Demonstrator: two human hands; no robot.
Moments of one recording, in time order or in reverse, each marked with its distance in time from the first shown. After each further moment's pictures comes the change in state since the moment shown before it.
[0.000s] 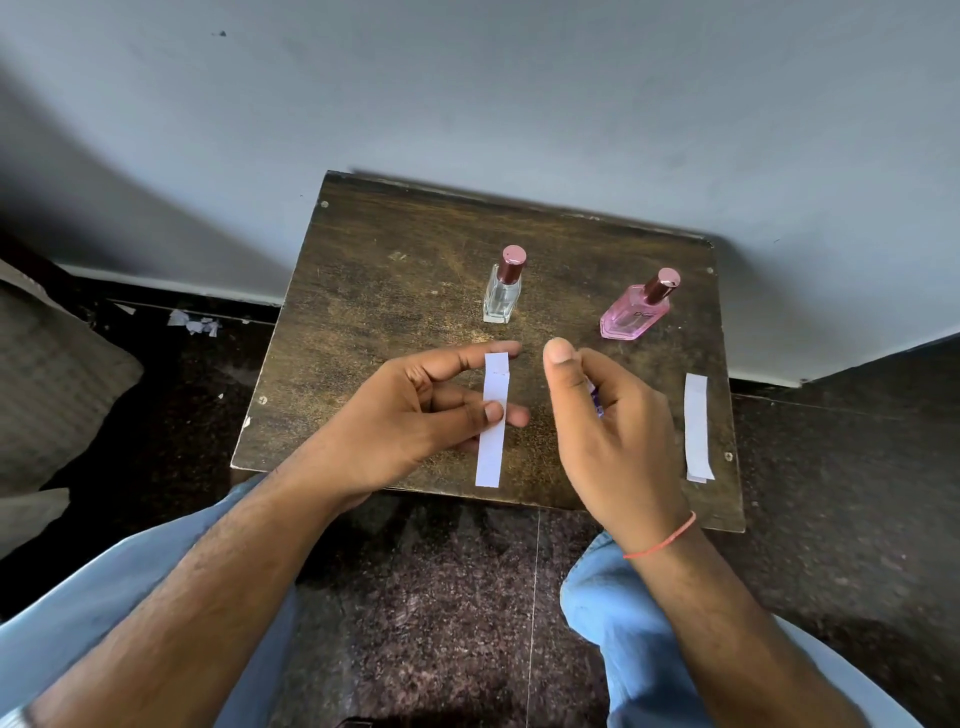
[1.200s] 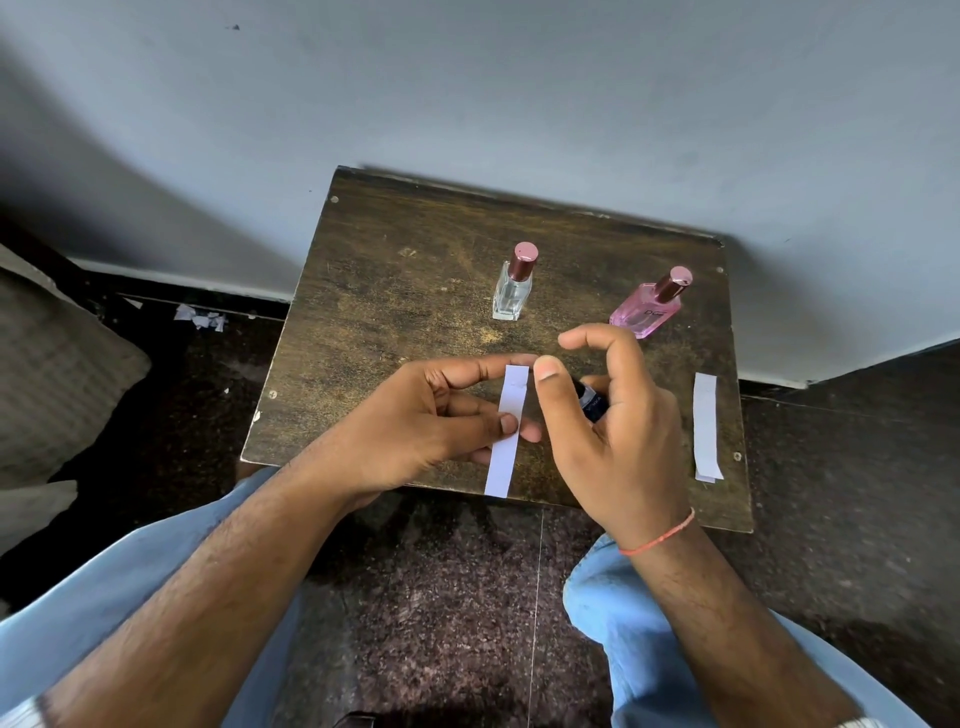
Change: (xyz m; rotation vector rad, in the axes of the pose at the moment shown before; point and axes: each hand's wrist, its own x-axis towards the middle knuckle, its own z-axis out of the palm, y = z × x) left_hand -0.001 0.000 0.001 0.017 -0.054 -0.059; right_hand -0.001 0.004 0.007 -0.064 0.123 -0.192
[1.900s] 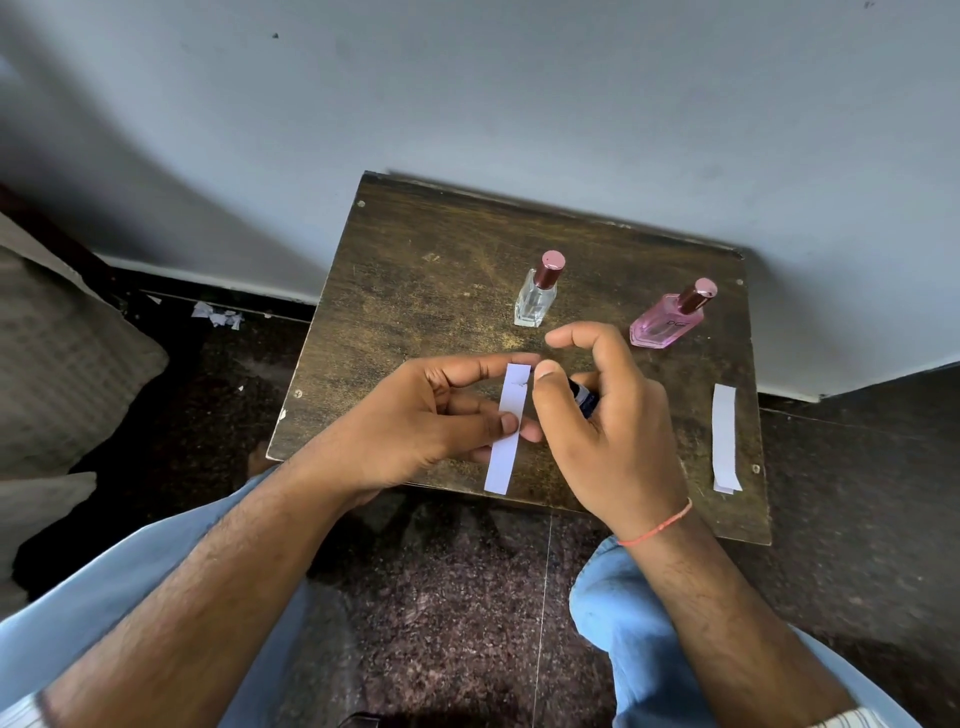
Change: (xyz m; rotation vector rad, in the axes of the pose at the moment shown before) left_hand -0.010 0.002 -0.016 -0.036 0.019 0.026; right_hand 0.010 -0.016 0.013 0.052 -0.108 0.069
